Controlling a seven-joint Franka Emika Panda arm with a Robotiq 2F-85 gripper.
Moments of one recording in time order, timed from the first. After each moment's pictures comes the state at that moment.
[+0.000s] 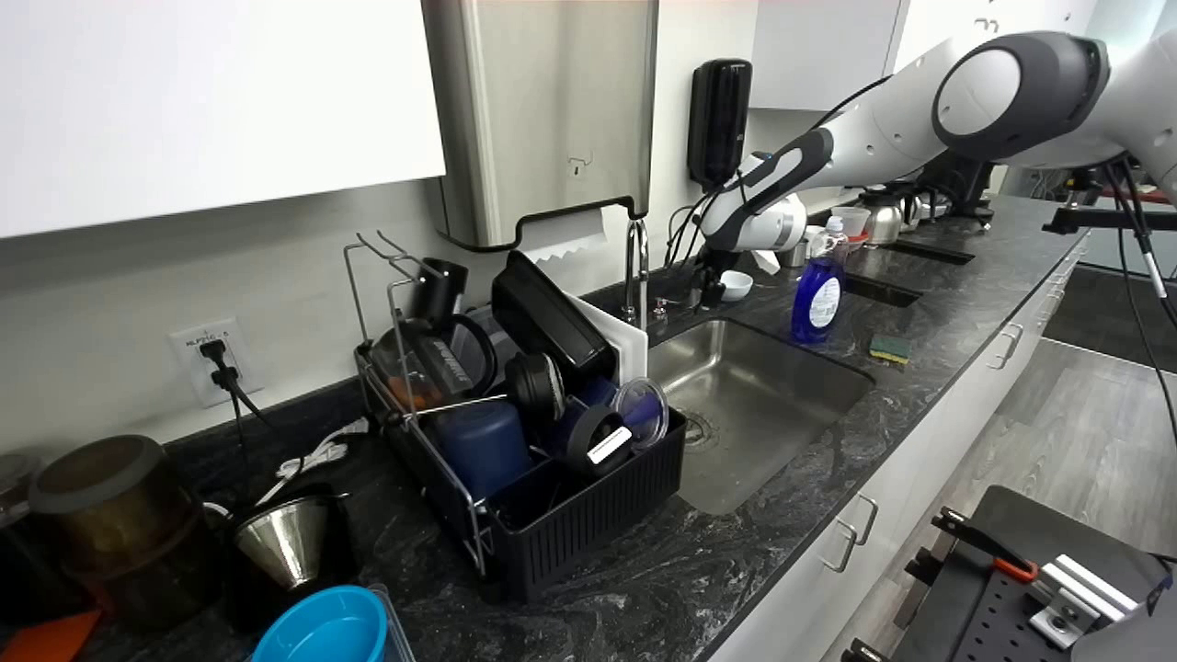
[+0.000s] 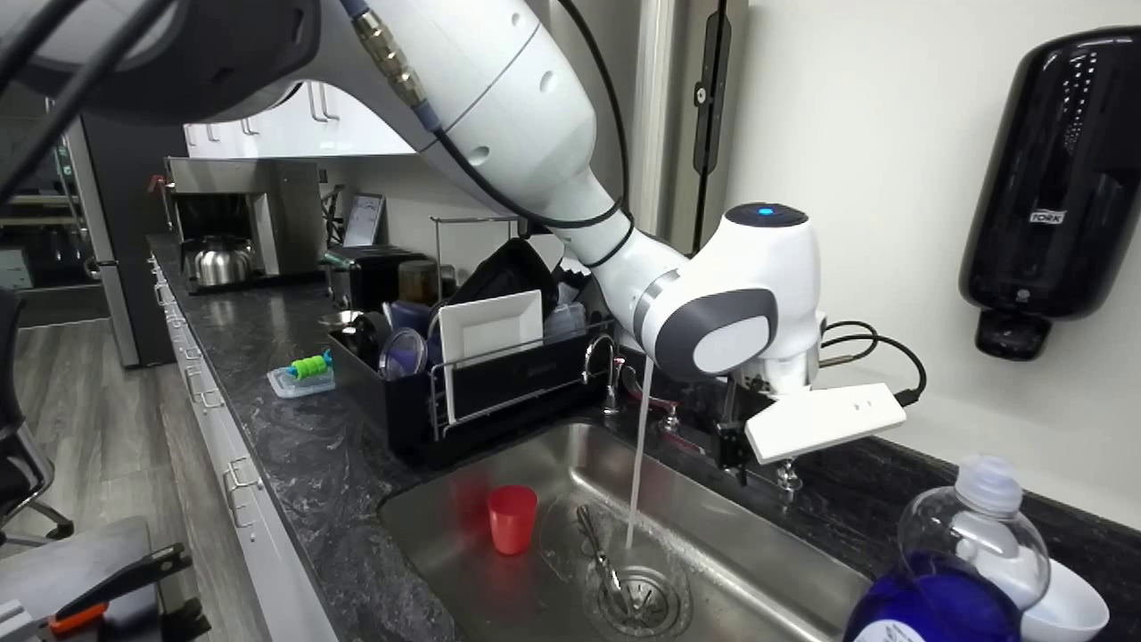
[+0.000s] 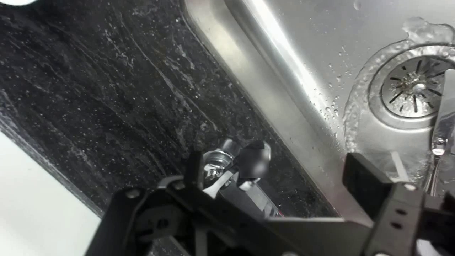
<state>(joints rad) -0.52 0.89 0.17 -1.43 0.03 2.69 -1.38</state>
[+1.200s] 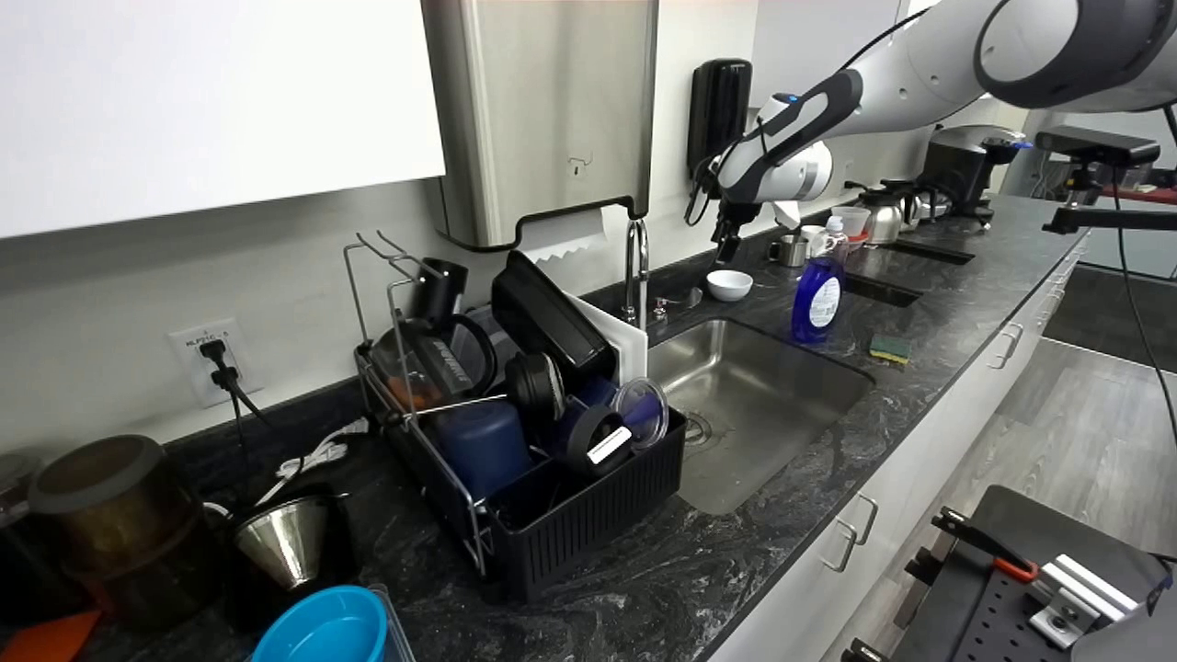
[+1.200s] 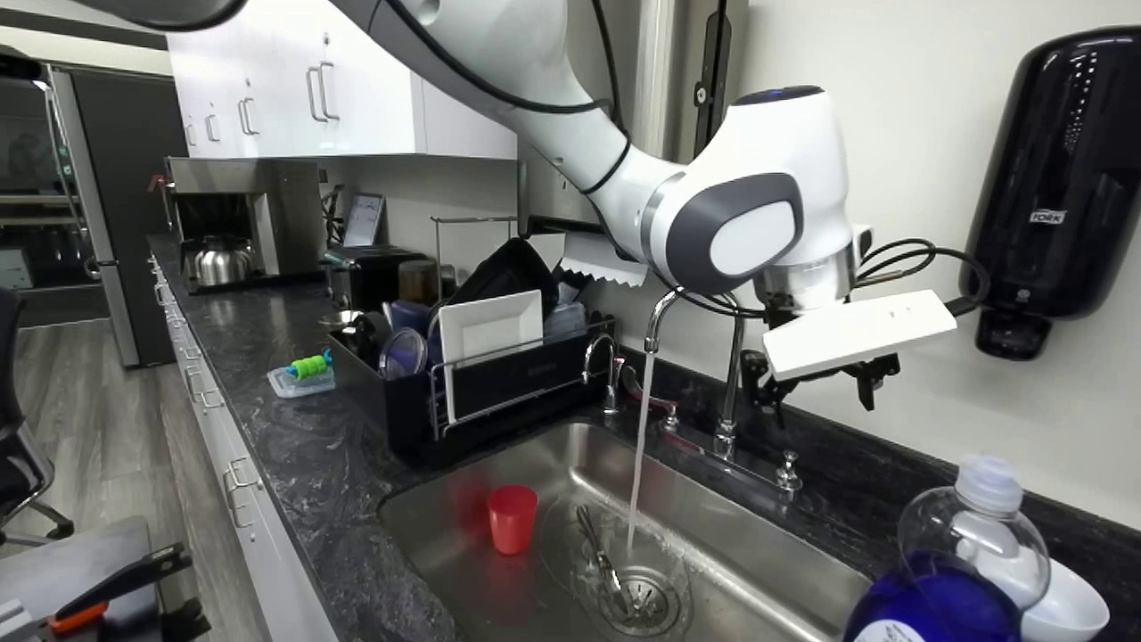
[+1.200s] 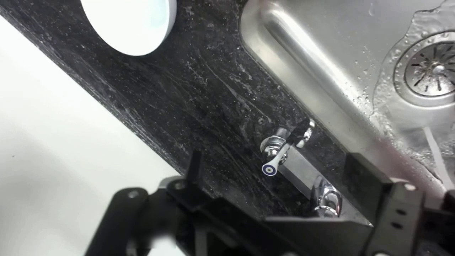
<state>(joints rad) -0.49 0.71 0.08 -1.51 0.03 2.66 -1.21</state>
